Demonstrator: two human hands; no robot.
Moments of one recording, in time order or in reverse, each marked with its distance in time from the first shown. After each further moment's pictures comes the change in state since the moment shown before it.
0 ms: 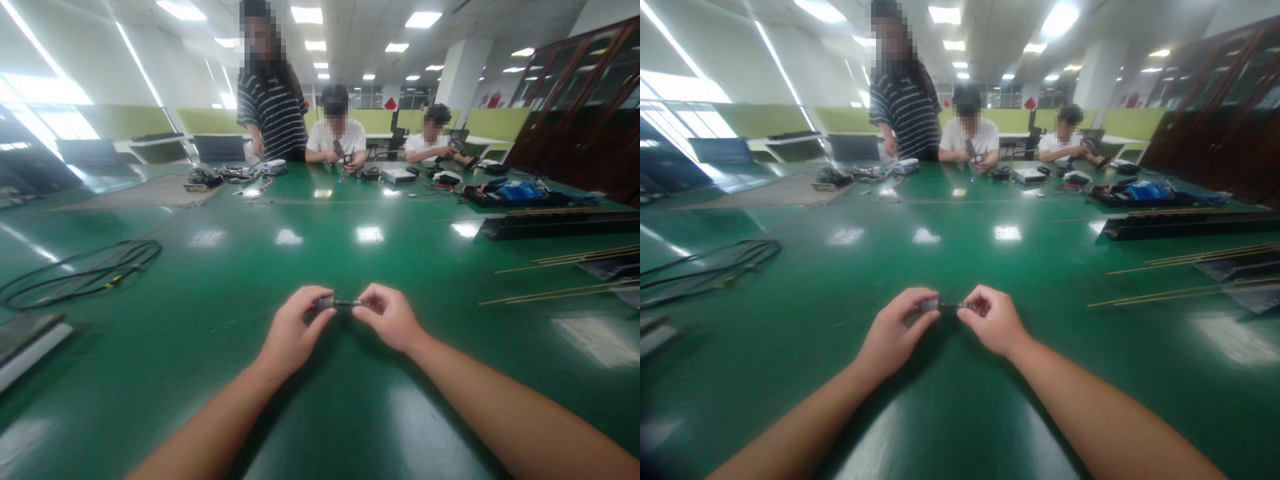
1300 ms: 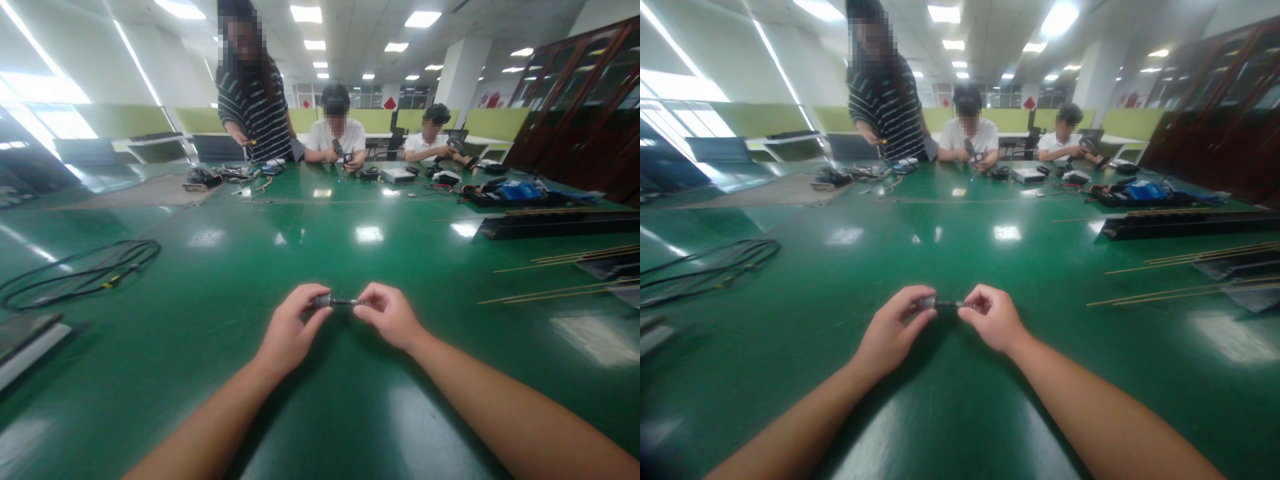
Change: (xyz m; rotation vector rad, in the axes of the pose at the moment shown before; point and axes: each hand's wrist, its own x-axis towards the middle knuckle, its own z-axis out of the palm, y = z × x) left_hand 0.000 -0.001 -0.001 -0.031 0.010 -0.020; right_hand 0.002 0.003 -0.003 0.096 -0.040 0.061
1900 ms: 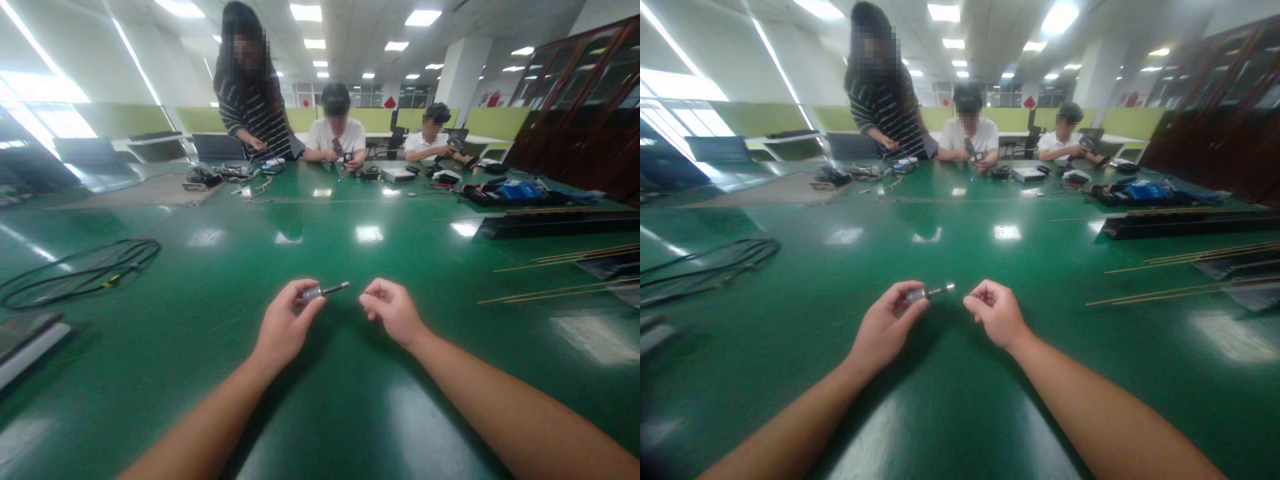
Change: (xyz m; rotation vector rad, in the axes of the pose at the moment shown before) left_hand 0.005 0.000 -0.005 -0.092 0.083 -0.219; right_hand 0.001 -0.005 -0.001 0.187 0.076 0.018
